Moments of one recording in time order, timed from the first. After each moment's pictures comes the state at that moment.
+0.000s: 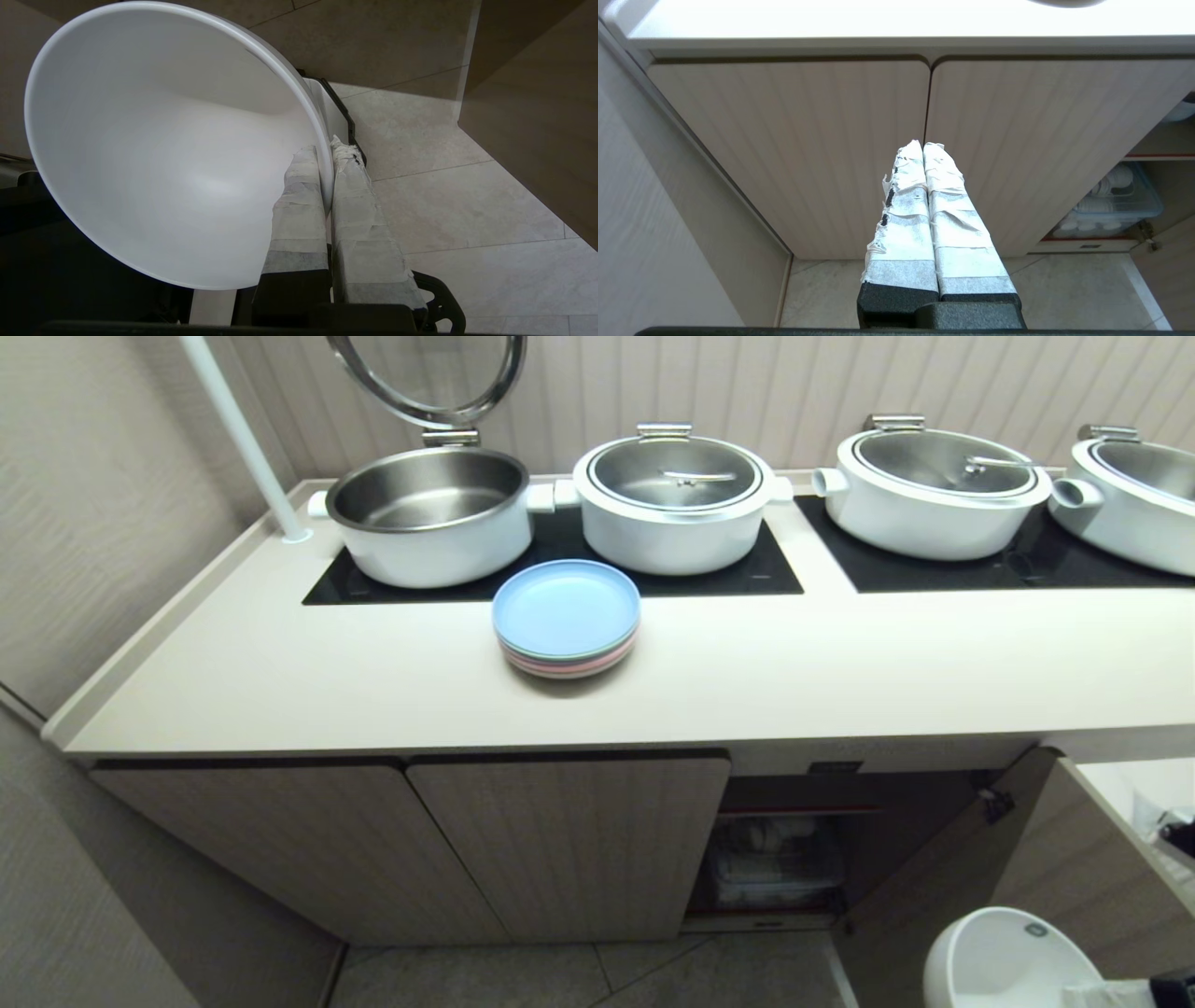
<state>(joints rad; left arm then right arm) 0.00 0.00 0.00 0.00 0.00 -0.02 0.27 1.03 -0.64 0.48 0.12 0.17</state>
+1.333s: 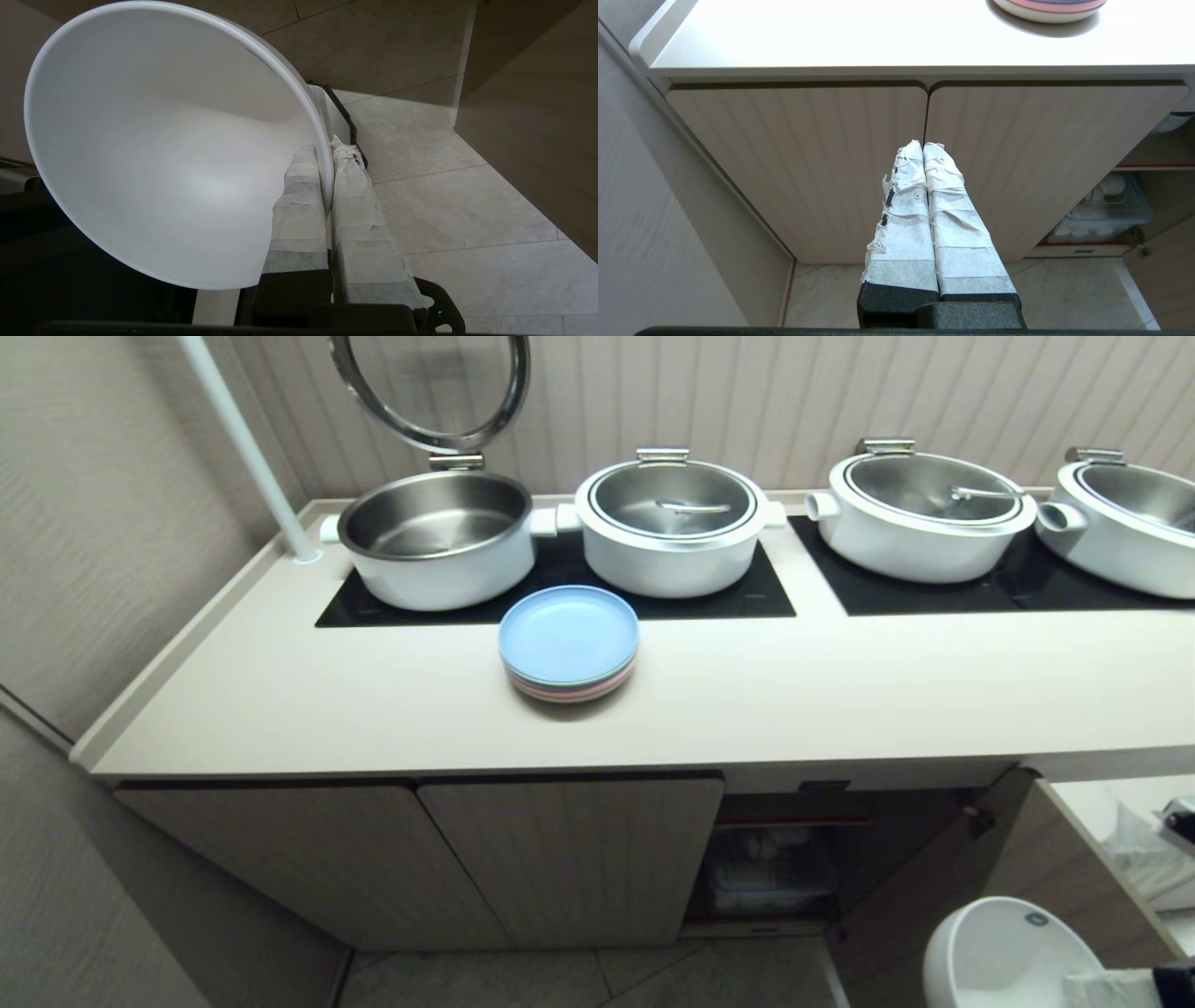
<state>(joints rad) 0.00 0.00 0.00 0.00 0.00 -0.02 0.27 1.03 -0.65 0.48 0.11 0.17</state>
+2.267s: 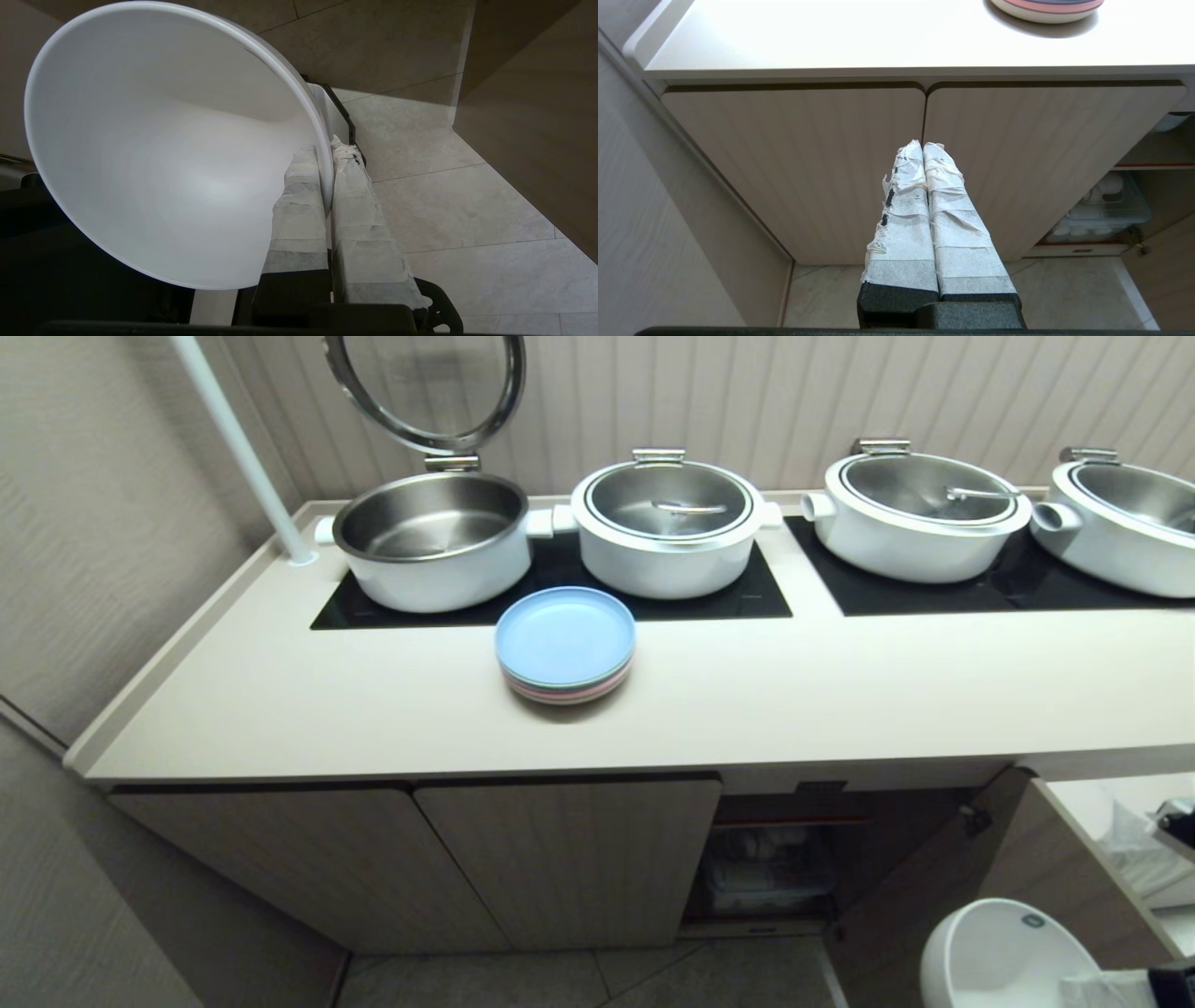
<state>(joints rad) 0.00 0.00 0.00 0.00 0.00 -0.02 0.27 1.04 -0.65 0.48 0.11 0.17</state>
